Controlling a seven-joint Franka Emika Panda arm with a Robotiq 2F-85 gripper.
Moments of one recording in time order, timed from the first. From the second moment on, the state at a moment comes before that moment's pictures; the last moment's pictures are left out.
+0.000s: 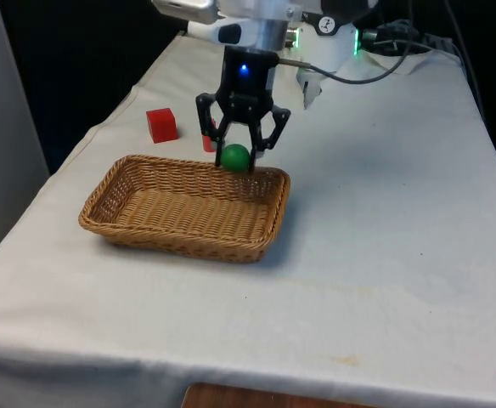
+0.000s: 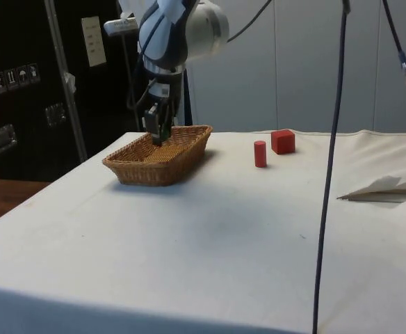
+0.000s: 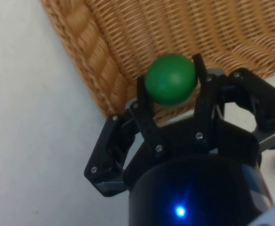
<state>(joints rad) 0.49 0.53 -0.64 -2.06 0.43 2.74 -0.37</state>
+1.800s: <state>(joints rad) 0.46 0.79 -0.68 -1.90 0.59 2.78 -0.46</state>
